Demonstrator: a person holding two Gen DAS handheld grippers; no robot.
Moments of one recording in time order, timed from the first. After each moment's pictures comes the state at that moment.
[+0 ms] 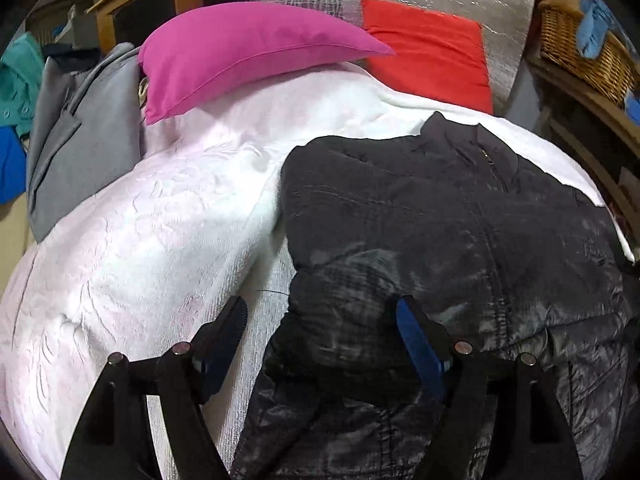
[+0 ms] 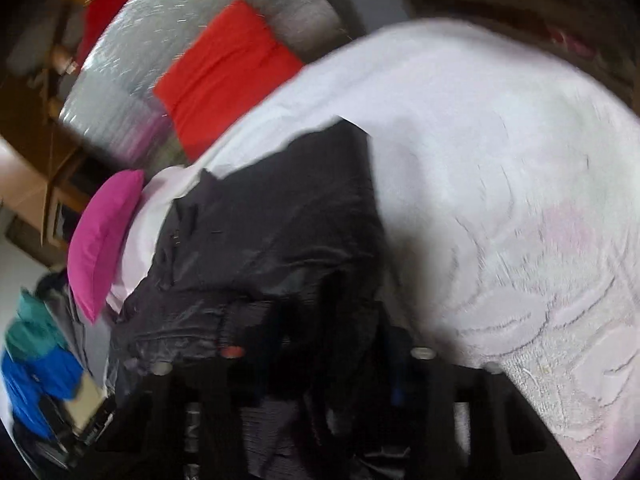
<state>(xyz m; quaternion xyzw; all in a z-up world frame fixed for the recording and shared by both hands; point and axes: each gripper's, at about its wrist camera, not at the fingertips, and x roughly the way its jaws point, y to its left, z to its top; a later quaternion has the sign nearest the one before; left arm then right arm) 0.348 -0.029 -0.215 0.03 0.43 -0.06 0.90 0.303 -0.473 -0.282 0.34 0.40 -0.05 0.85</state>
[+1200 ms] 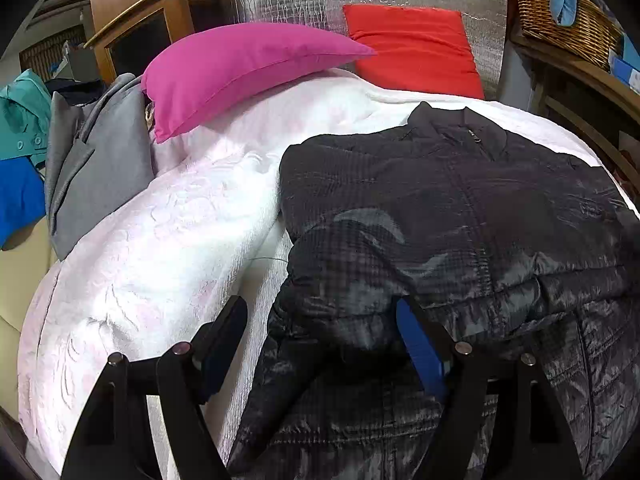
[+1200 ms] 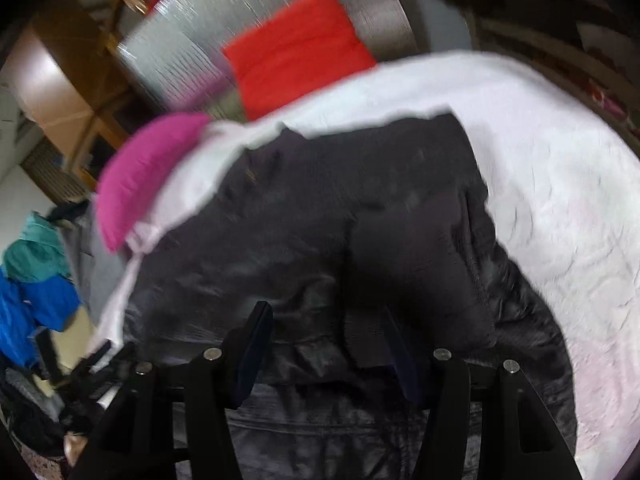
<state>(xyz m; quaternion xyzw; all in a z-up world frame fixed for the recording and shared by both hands) 0.319 -0.036 -0.216 0.08 0.41 -0.05 0.91 0.272 -0.389 -0.257 0.27 0.42 0.00 0.87</state>
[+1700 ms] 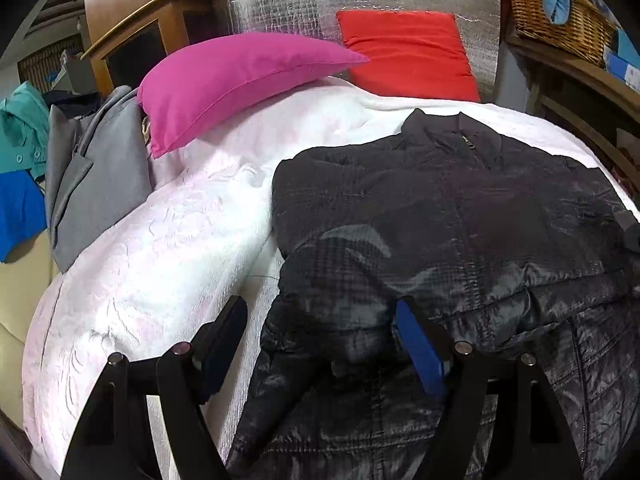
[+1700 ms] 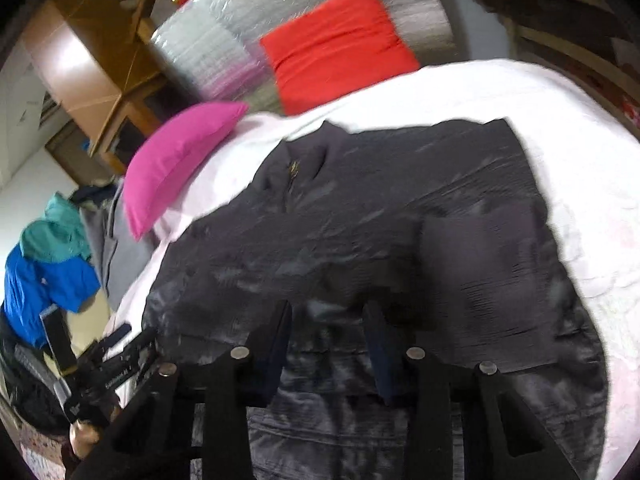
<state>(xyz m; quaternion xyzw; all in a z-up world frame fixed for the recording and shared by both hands) 0.318 -0.046 -0.210 0.10 0.40 -0.06 0.91 0.282 -0.358 -0.246 0.25 0.40 0.07 0.88</state>
